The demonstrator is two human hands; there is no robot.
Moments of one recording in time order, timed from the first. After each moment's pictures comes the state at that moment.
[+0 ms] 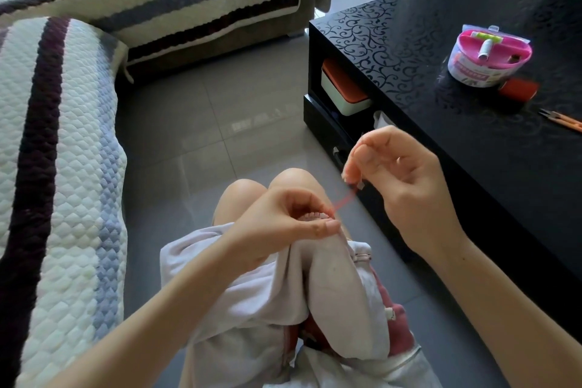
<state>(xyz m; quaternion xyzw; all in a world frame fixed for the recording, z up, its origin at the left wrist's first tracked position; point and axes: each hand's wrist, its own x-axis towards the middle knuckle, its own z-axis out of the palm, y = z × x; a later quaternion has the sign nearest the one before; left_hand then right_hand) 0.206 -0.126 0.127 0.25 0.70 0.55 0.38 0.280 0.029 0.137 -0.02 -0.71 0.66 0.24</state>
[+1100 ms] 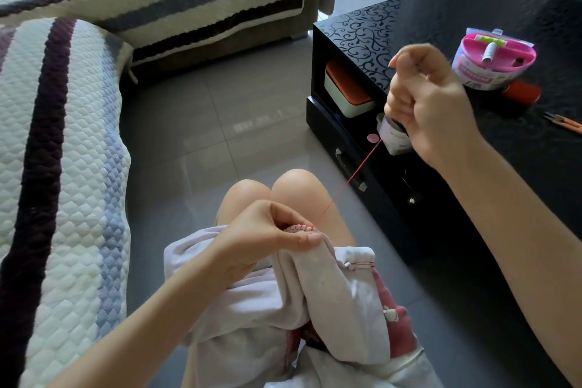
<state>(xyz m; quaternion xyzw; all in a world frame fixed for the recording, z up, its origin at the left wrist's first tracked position) 0.201 -0.147 0.118 0.15 0.71 0.53 0.44 0.218 0.088 0.157 -0.09 -0.61 0.75 0.24</state>
